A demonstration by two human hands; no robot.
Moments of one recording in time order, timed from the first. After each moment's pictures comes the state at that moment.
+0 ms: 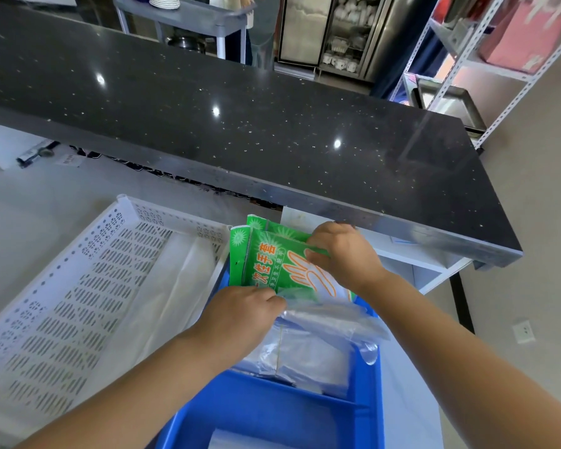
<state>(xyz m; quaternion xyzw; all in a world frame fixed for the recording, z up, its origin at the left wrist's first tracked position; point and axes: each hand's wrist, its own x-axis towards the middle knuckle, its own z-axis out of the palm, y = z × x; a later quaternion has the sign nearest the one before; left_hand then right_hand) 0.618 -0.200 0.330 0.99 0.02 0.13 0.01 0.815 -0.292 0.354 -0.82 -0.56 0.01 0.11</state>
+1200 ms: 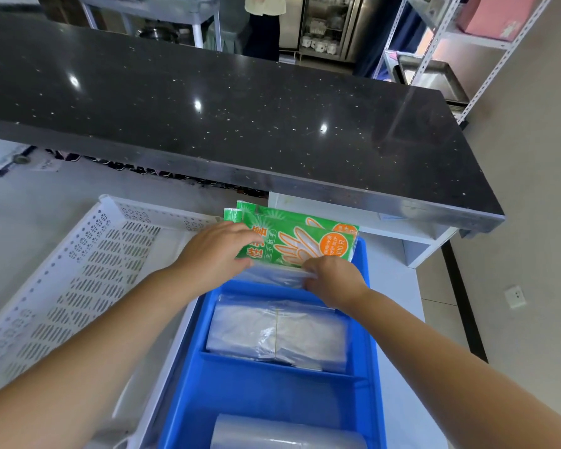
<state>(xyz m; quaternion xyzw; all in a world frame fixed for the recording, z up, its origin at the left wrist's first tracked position) 0.654 -0.127 0.318 0.98 0.09 0.10 0.17 0.783 -0.323 0.305 -0.89 -0.44 0.15 0.07</state>
